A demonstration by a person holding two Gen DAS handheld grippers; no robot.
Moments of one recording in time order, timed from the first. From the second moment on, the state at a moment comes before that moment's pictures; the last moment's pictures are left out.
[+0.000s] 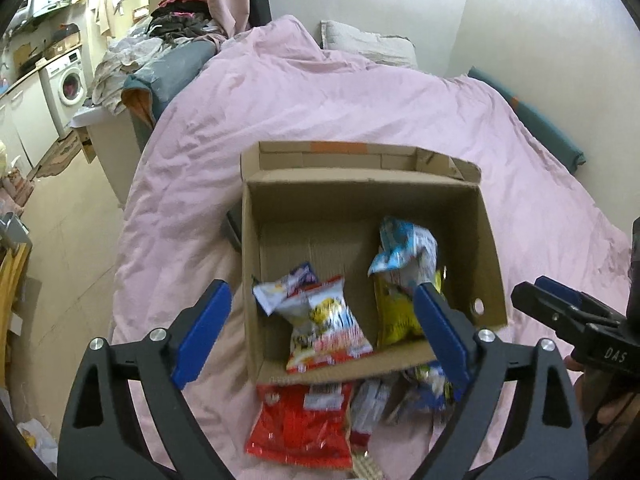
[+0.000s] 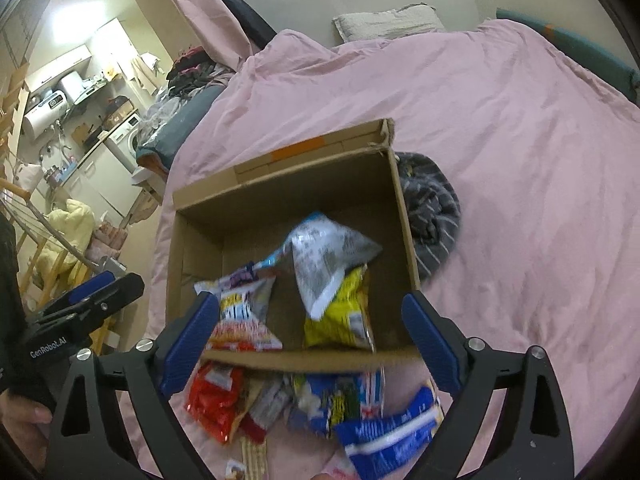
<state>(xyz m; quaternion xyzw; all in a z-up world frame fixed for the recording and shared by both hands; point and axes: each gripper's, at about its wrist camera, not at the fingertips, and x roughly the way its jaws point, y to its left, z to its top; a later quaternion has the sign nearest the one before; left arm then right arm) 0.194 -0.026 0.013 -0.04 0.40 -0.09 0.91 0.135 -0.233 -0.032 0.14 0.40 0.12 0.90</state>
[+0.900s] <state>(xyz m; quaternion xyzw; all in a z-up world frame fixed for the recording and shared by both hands) 0.119 -0.018 -0.049 -0.03 0.48 -0.04 0.87 0.068 -0.267 -0.070 0.16 0.45 0.07 0.87</state>
